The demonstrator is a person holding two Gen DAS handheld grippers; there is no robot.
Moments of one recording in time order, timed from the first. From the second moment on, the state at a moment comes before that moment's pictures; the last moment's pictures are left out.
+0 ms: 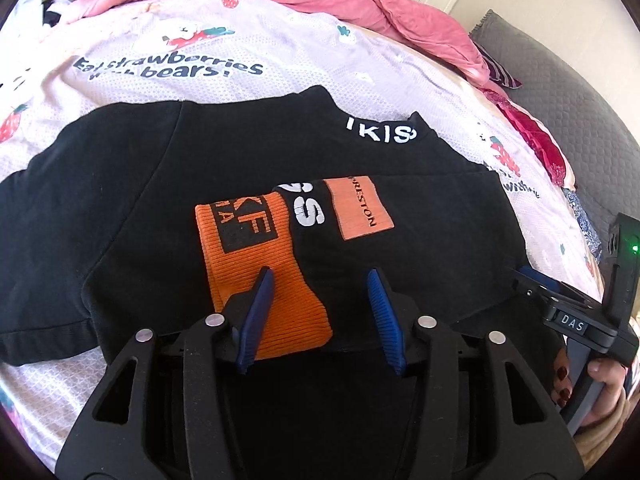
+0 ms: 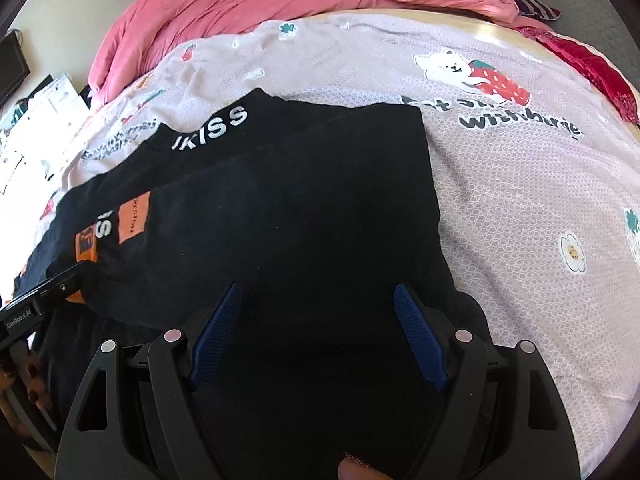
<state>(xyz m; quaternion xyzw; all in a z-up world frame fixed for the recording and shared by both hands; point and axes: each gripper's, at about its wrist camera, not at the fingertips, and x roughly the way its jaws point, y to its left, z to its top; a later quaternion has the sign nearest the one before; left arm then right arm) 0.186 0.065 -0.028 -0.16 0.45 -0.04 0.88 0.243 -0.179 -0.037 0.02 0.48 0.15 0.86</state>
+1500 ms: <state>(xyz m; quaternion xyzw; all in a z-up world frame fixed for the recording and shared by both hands) 0.109 0.134 0.007 -0.21 0.34 0.11 0.91 0.187 -0.108 0.035 0.01 0.41 0.26 0.87</state>
